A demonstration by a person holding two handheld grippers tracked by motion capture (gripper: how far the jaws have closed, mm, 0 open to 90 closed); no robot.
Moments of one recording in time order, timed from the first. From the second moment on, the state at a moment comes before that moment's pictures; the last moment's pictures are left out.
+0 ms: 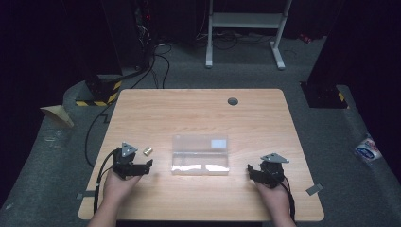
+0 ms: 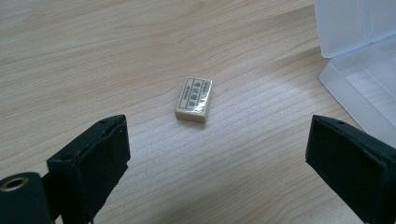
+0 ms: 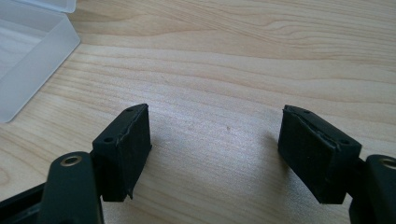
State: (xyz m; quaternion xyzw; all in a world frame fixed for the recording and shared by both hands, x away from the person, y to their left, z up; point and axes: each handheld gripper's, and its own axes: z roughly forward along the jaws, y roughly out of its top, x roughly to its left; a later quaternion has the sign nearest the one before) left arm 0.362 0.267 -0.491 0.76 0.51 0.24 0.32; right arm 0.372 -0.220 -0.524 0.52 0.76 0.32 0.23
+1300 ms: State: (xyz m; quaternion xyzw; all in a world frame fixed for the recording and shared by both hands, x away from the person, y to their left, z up) left arm 0.408 0.267 -0.524 0.75 0.52 0.24 0.33; right arm 0.373 -0.220 -0.524 0.51 0.76 0.32 0.23
